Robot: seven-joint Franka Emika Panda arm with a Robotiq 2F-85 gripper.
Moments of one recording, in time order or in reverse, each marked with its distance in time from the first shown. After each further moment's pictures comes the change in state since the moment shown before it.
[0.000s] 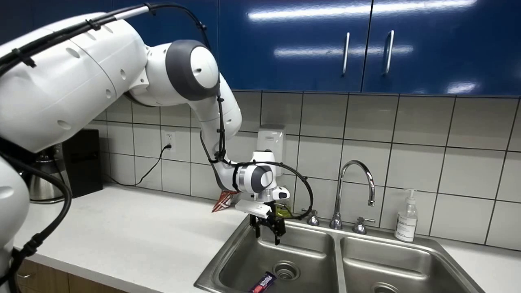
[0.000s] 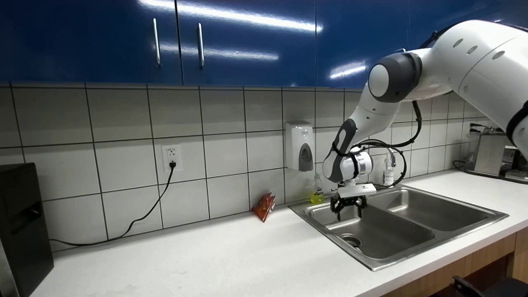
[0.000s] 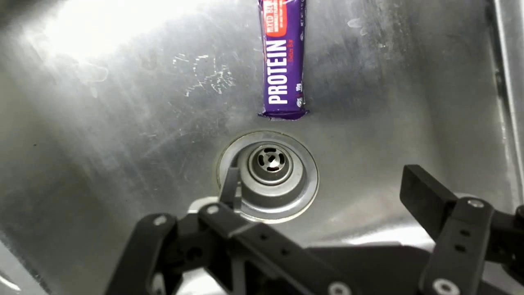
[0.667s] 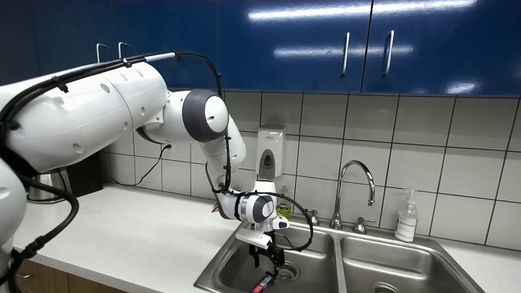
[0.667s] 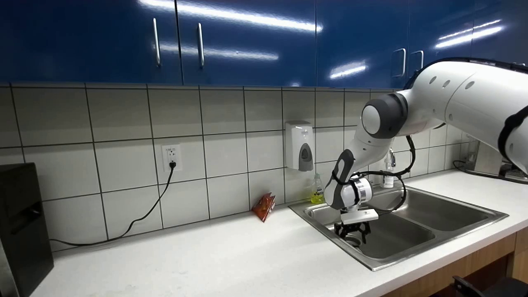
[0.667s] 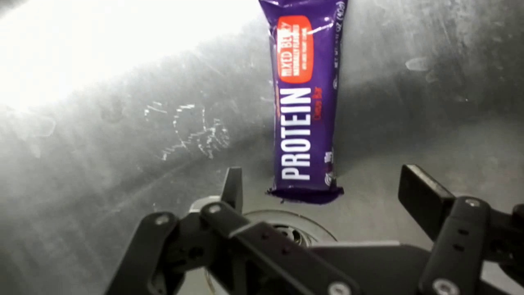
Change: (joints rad) arm -0.020 0.269 0.003 0.189 0.000 -0.015 0.000
